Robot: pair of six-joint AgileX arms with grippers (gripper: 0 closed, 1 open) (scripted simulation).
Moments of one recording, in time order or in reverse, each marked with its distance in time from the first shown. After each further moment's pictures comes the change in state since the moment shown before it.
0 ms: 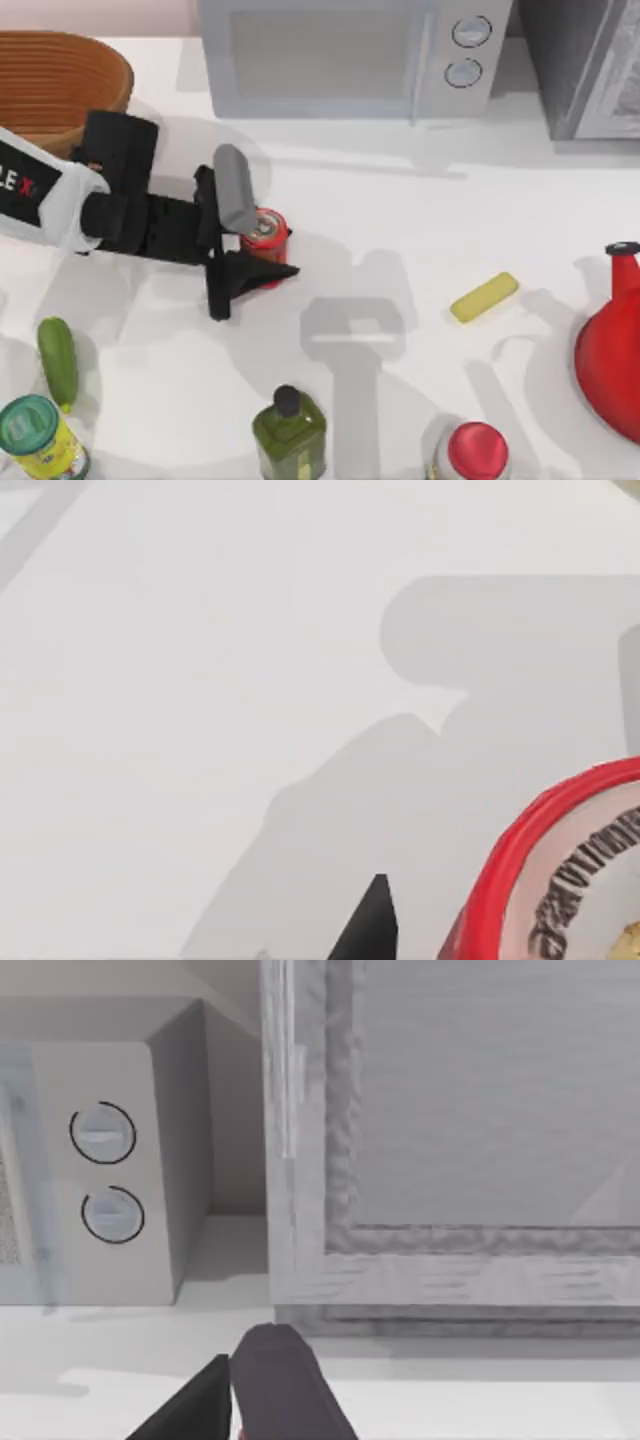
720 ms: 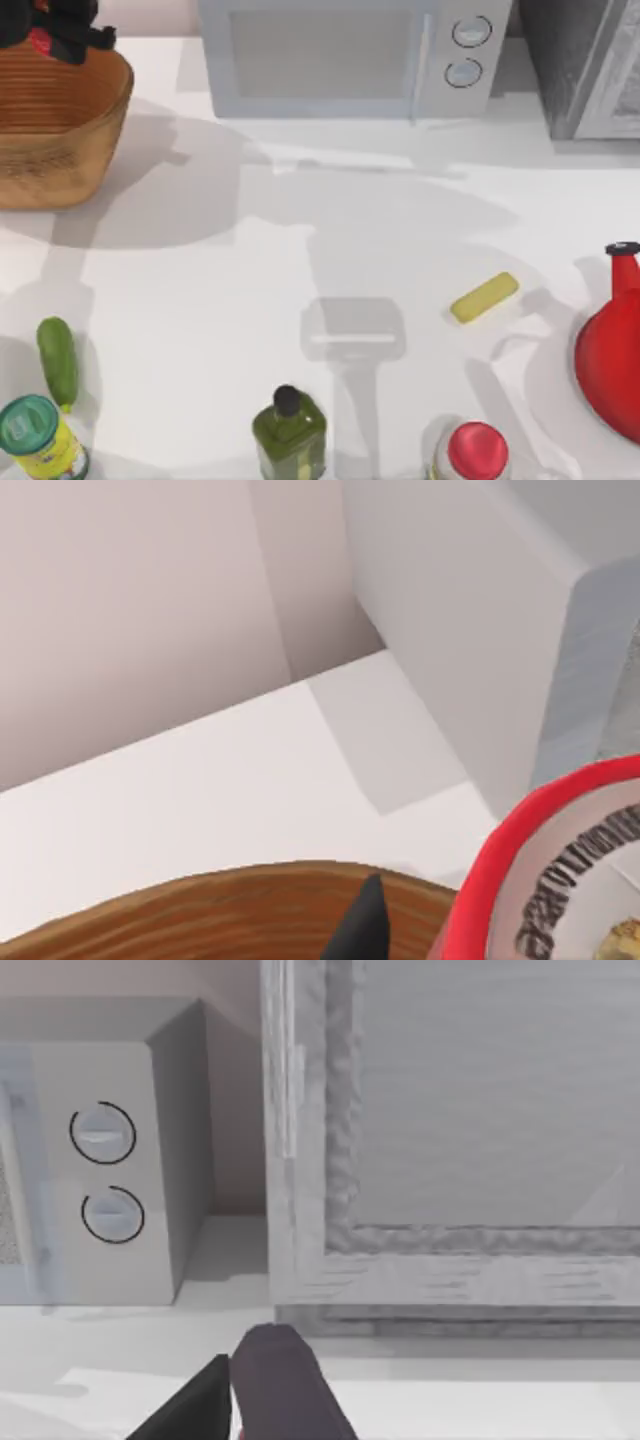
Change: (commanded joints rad) left arm 0.216 -0.434 0.235 -0.236 -0.671 -0.601; right arm 0.000 0.000 0.000 0.000 0.000 0.000
